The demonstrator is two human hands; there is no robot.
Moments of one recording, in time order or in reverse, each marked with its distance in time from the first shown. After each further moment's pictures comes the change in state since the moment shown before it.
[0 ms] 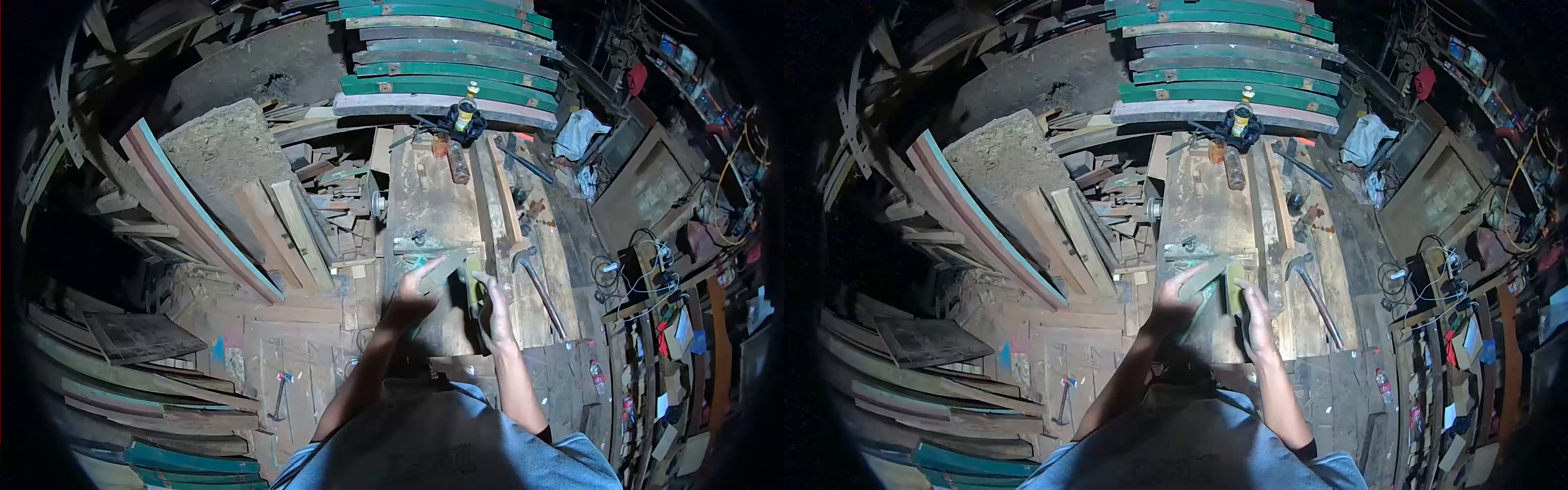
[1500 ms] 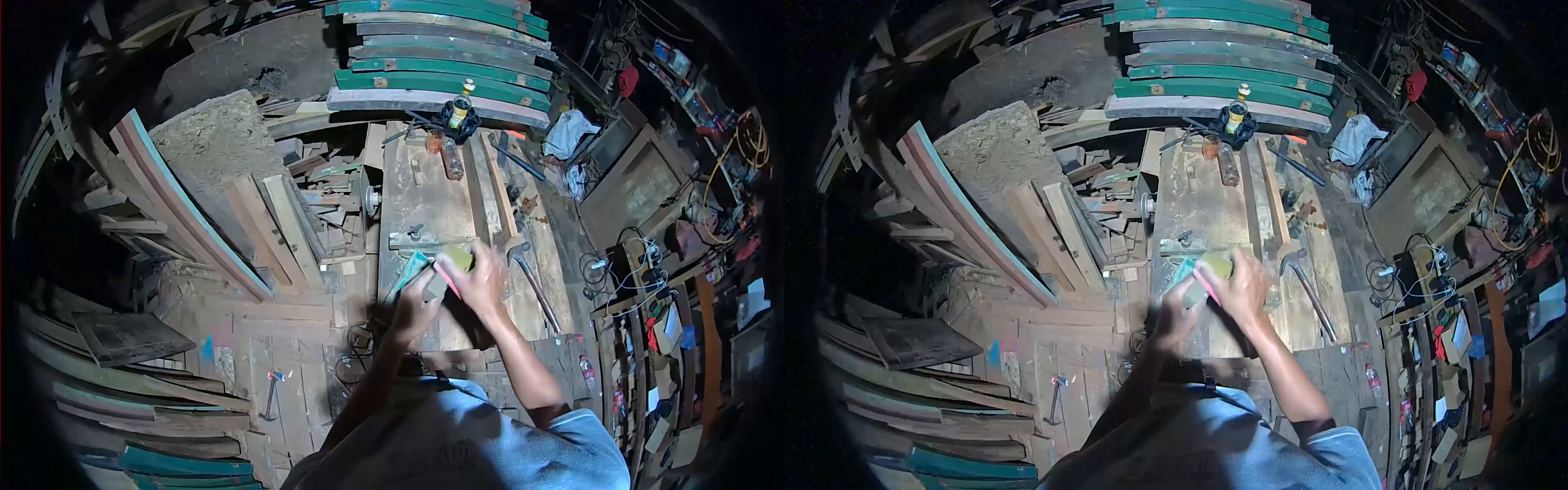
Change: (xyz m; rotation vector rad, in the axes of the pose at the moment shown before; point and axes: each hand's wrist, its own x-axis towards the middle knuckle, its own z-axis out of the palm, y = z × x) left_hand -0.028 -0.017 0.024 0.298 0.212 0.119; right_hand 0.038 -0.042 0.060 -1.164 0.175 -0.776
